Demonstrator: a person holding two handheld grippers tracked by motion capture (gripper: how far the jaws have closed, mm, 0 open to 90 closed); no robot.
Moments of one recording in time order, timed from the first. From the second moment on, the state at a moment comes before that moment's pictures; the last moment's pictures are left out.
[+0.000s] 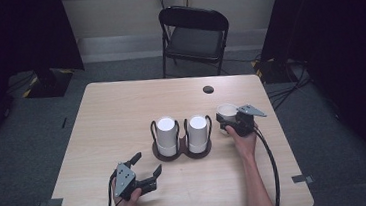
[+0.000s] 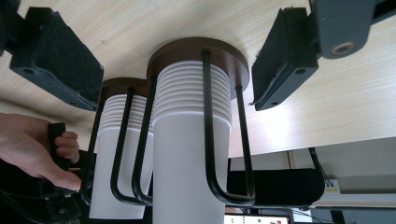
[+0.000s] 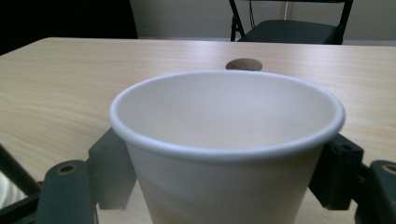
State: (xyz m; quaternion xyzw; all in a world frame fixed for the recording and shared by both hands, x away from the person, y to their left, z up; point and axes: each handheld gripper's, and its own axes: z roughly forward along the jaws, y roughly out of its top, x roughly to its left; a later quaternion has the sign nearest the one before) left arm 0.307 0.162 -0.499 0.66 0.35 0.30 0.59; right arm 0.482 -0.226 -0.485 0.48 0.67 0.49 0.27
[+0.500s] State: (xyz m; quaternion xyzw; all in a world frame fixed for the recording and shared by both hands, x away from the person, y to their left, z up) left arm 0.307 0.162 -0.499 0.66 0.36 0.30 0.58; right arm 0.476 -0.226 -0.487 0.49 0.69 0.47 0.25
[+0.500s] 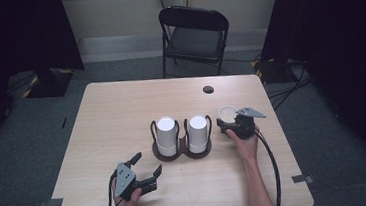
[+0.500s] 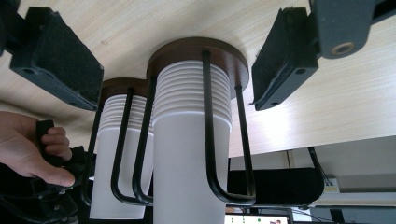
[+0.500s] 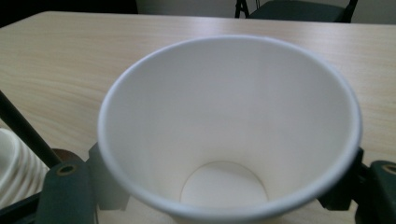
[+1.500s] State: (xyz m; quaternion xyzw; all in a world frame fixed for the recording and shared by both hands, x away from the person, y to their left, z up) left arm 0.308 0.162 -0.498 0.66 0.36 0.30 0.58; right arm 0.450 -0.229 -0.486 0.53 0.67 0.45 0.26
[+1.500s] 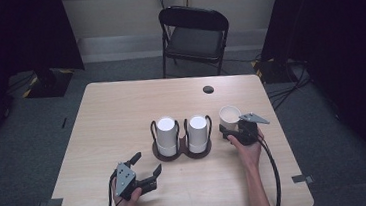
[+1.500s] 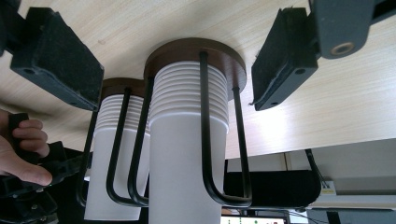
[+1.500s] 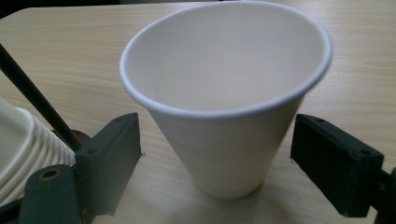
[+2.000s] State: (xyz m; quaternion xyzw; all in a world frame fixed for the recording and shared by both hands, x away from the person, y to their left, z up) left arm 0.309 0.163 -0.498 0.66 0.37 0.30 0.58; right arm 0.419 -0.236 -0.480 0.52 0.65 0.47 0.27
